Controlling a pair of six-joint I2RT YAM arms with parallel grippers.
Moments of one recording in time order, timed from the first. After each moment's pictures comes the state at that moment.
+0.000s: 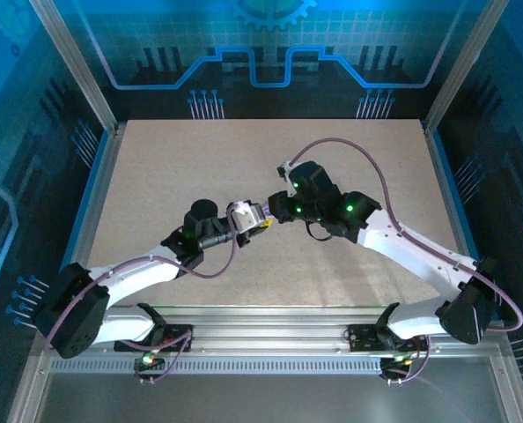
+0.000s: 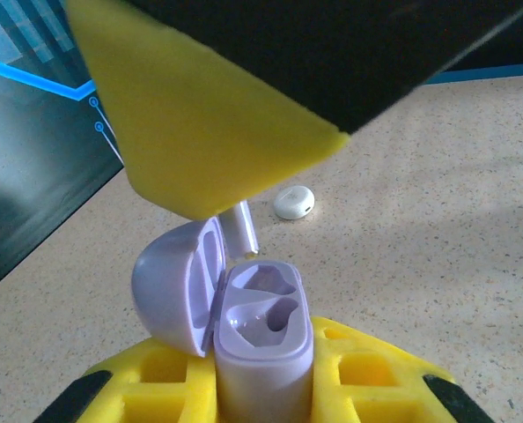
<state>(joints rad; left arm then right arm) -0.62 1.26 0.56 0.49 0.37 0.38 0.80 1.34 1.23 -0.58 0.03 0.48</state>
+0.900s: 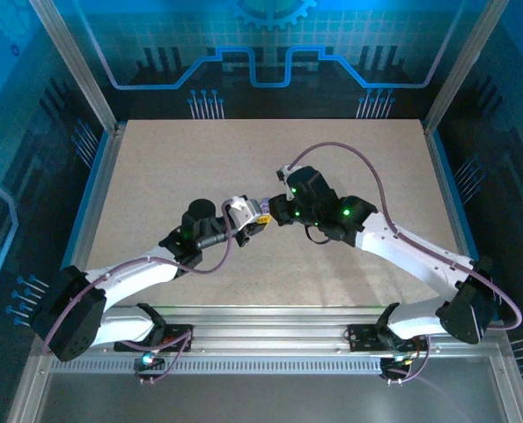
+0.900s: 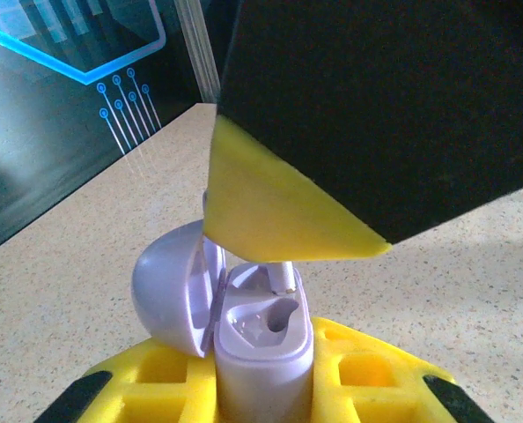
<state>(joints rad) -0.62 1.24 0.56 0.49 0.36 0.25 0.81 1.34 1.18 -0.53 0.08 0.47</state>
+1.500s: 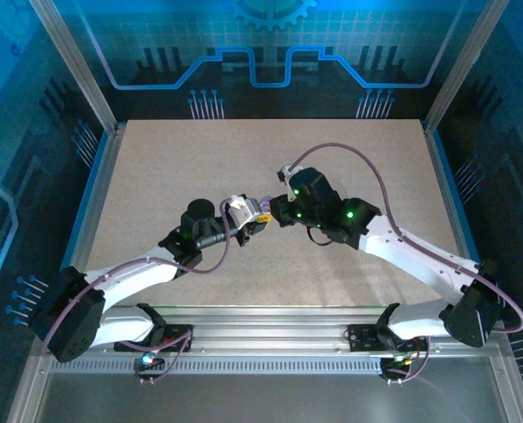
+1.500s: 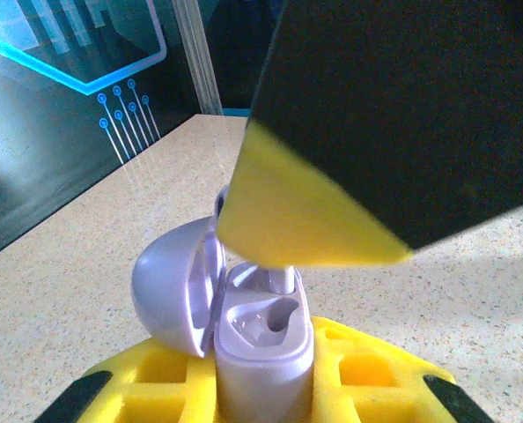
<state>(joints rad) -0.62 1.24 0.56 0.50 0.36 0.22 0.82 1.31 1.18 -0.53 0.10 0.43</state>
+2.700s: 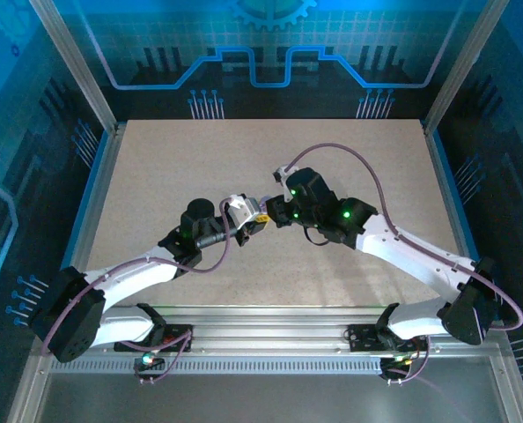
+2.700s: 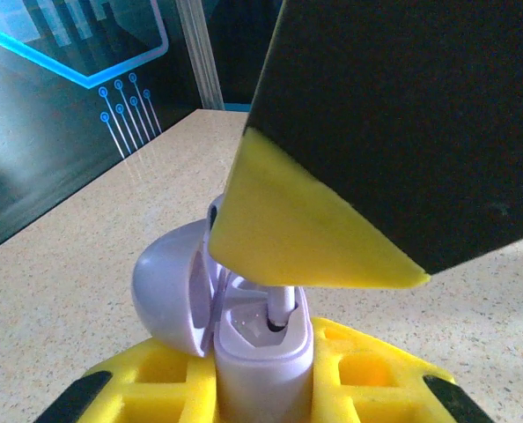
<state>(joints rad) -0.61 1.24 0.56 0.50 0.36 0.22 0.83 1.34 1.18 -0.51 0.08 0.43</state>
